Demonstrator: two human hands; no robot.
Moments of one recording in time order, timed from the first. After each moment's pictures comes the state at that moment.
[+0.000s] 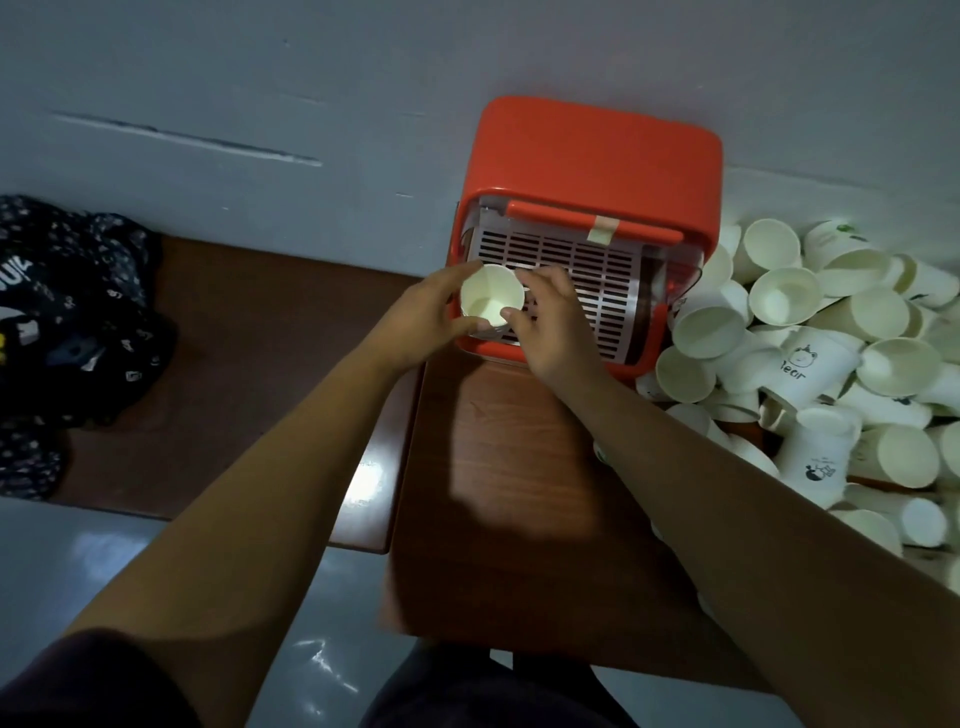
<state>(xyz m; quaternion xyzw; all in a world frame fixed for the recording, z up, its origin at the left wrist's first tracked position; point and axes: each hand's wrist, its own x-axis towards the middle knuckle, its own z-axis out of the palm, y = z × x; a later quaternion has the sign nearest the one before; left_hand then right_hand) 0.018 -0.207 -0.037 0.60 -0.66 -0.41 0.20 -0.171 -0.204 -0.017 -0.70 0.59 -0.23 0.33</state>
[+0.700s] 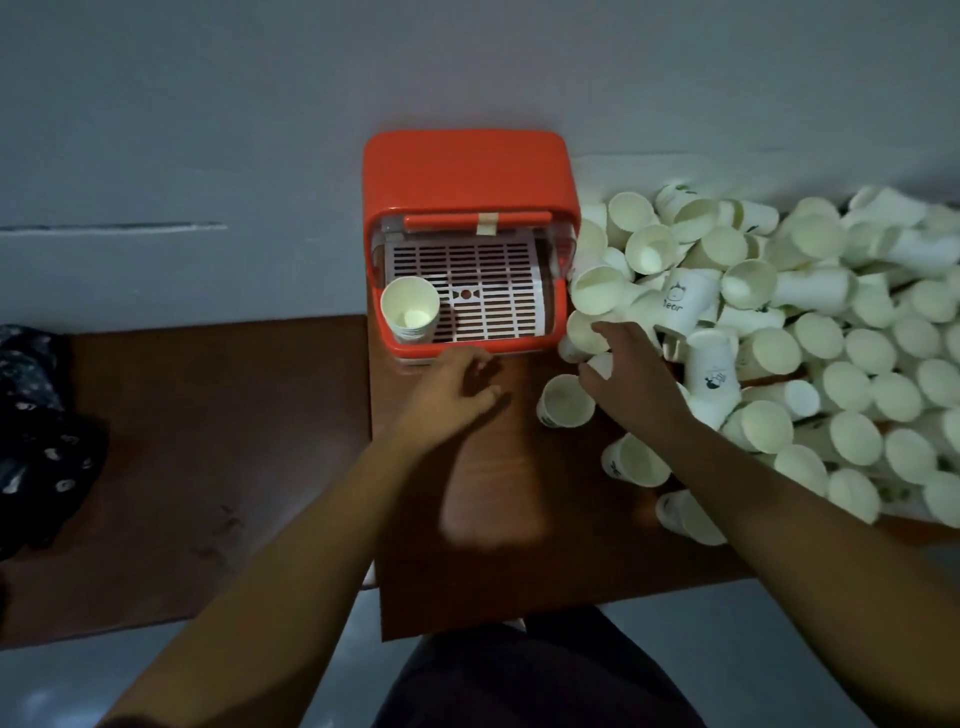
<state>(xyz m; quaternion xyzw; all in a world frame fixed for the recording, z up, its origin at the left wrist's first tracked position) -0.066 -0.121 -0.019 0.50 -0.70 -0.46 0.21 -0.309 -0.093 0.030 -0.62 0.74 -0.14 0.21</state>
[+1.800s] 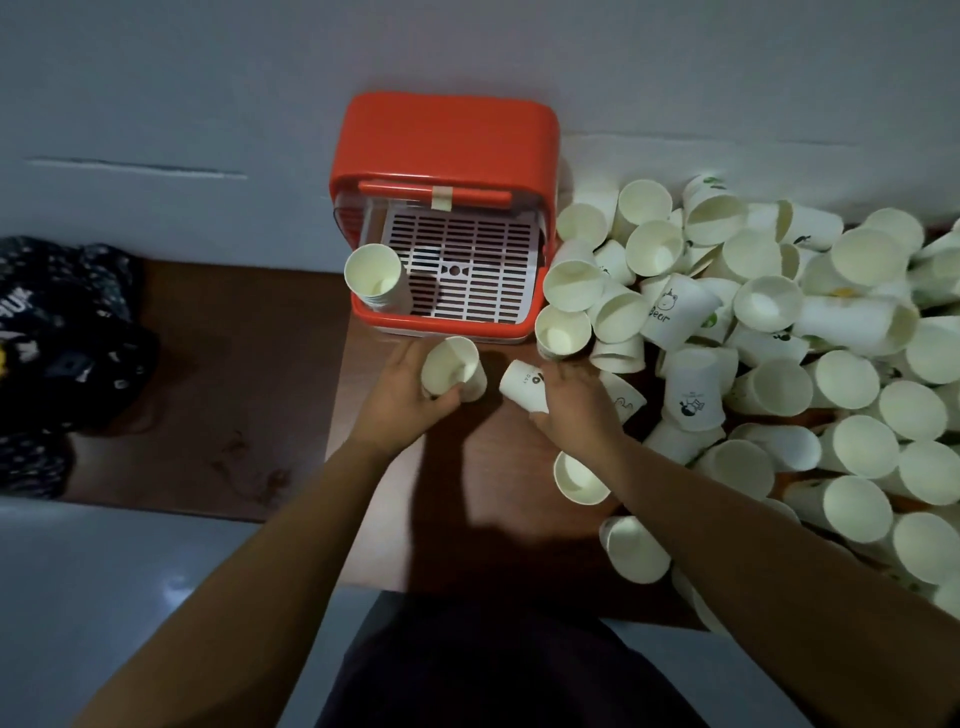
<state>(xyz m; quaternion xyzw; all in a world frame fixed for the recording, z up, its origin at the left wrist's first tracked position) -0.123 -0.083 -0.018 0.63 -0.65 -0.33 0.25 -0.361 -0.100 -0.055 -0.78 0.60 0.05 0.16</state>
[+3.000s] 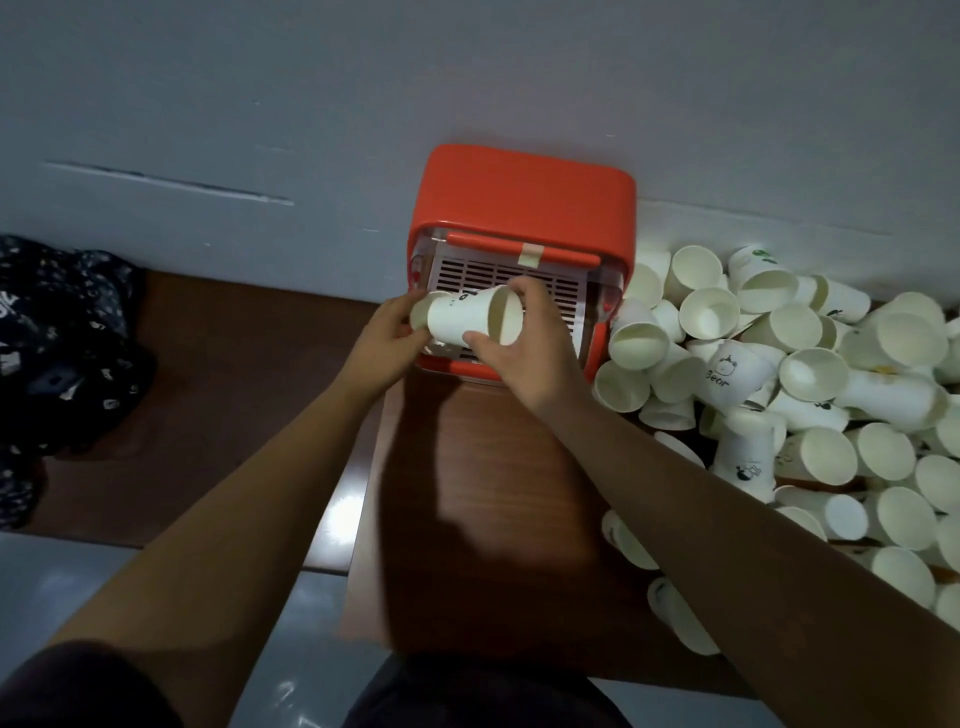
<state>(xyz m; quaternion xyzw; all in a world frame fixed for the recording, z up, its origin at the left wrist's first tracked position) -0.010 -0.183 -0.016 0.67 -0.52 -0.45 0.28 -0.208 -0.183 0.035 -0.65 0.61 -0.30 0.34</state>
